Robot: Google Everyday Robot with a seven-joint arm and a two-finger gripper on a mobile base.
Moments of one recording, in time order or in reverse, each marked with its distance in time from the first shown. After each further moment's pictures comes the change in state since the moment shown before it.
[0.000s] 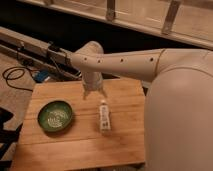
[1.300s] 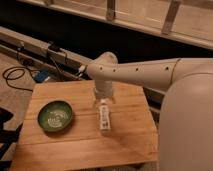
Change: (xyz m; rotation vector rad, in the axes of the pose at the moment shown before) arm 0.018 -0.022 0.050 -0.030 0.026 -0.123
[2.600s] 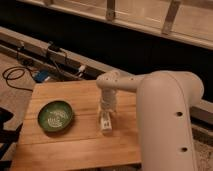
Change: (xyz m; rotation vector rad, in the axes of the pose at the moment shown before) arm 0.008 -0.021 0.136 -0.090 0.230 0.070
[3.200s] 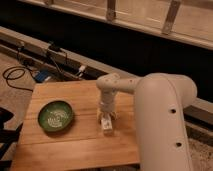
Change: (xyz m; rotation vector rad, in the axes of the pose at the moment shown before) arm 0.004 0.007 0.014 -0.038 0.053 -0.023
